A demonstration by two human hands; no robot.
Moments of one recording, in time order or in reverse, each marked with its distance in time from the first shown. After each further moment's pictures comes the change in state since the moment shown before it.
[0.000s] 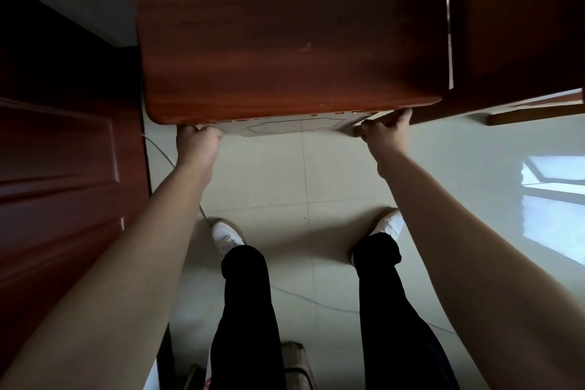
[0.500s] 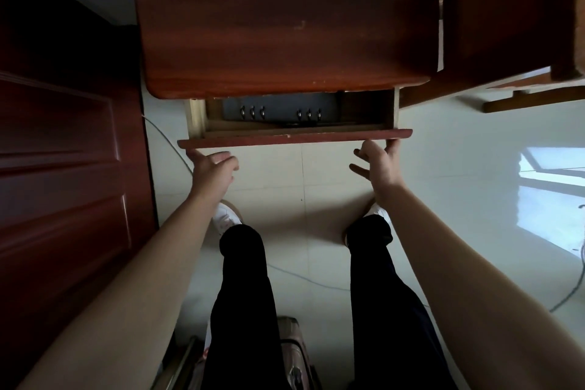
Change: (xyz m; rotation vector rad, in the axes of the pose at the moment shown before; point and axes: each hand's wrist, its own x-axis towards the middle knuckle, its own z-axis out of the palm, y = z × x) left_hand -0.071 -0.055 -0.018 0.057 -0.148 -0.106; right_hand -0.063 0.043 -0.043 0.161 -0.231 0.147
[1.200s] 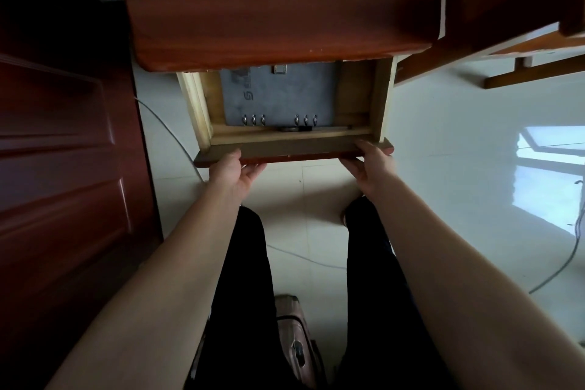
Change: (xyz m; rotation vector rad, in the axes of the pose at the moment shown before) left_hand -0.030 -0.008 0.032 -0.681 -0.022 -0.523; right_hand -0.005 0.040 0.002 0.413 0.186 0.333
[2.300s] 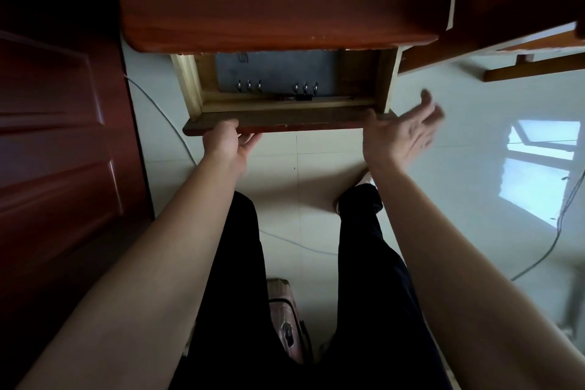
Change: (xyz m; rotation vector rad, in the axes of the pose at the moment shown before) left_hand -0.011 0.016 0.024 -0.017 0.025 0.099; right_hand -0.033 -0.035 0.014 -1.030 0.504 -0.761
